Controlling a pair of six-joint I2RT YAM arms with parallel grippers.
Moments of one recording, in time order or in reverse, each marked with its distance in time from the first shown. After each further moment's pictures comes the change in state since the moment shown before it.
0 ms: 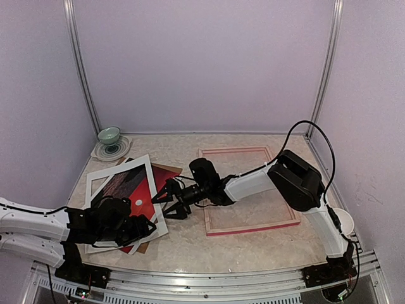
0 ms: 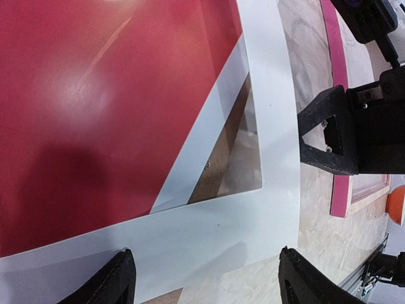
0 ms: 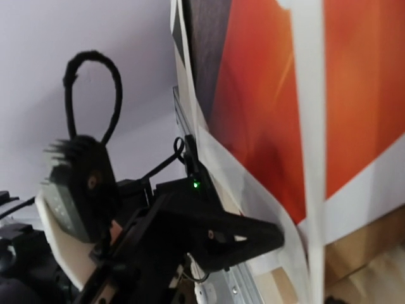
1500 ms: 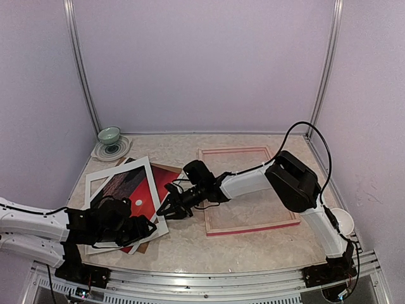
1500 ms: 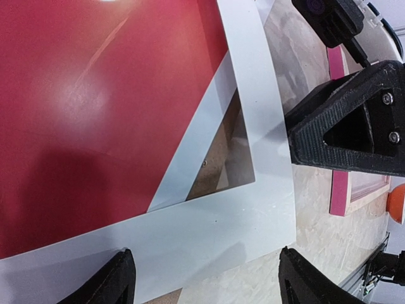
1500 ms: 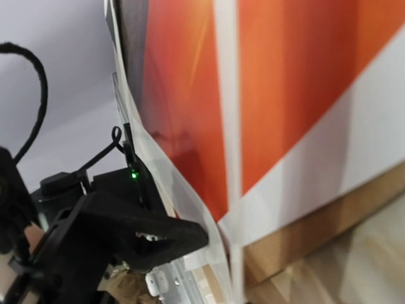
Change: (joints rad) left arm -0.019 -0.005 -0.001 0.000 -0.020 -0.002; right arm 0.004 0.042 0.106 -0.301 -0.004 -0.221
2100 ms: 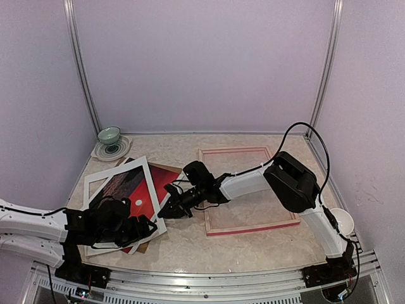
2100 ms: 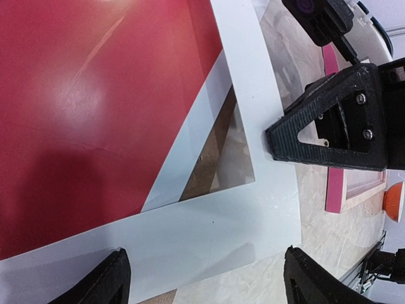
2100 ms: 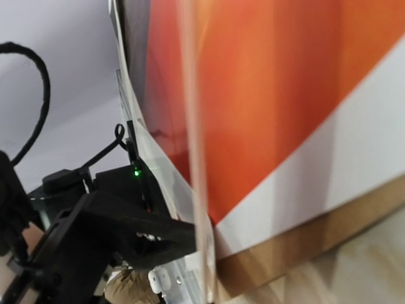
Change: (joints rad) left arm -0.008 -0.020 -0.005 -0.004 -0.002 -0.006; right arm 0.000 0.013 0.000 0.033 -0.015 0.012
